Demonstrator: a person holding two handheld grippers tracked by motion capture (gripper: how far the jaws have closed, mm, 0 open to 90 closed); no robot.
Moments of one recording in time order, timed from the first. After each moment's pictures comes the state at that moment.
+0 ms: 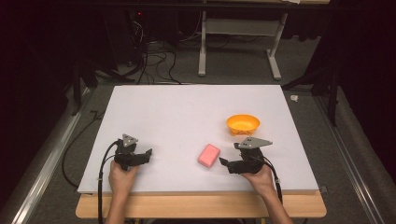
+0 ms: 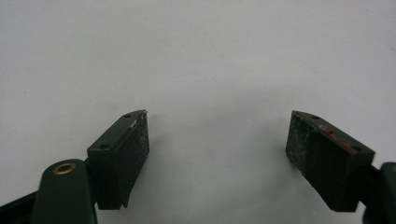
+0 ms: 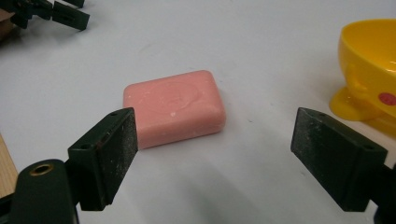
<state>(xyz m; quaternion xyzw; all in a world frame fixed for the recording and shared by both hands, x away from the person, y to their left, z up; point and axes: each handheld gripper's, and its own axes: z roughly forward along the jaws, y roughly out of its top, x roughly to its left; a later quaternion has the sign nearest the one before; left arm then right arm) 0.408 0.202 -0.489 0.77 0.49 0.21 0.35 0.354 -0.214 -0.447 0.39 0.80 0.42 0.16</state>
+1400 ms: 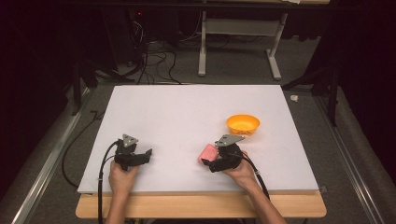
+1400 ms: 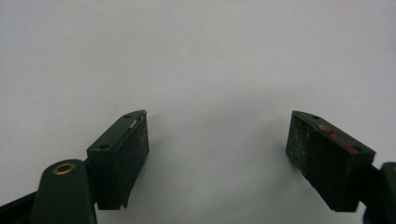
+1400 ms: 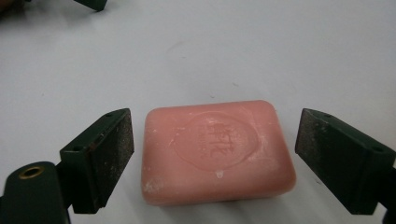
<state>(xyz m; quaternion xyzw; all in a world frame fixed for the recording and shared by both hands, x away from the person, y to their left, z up) 0.407 0.201 -0.489 0.77 0.48 0.22 0.34 0.383 -0.161 -0.464 0.33 0.84 0.40 0.14</state>
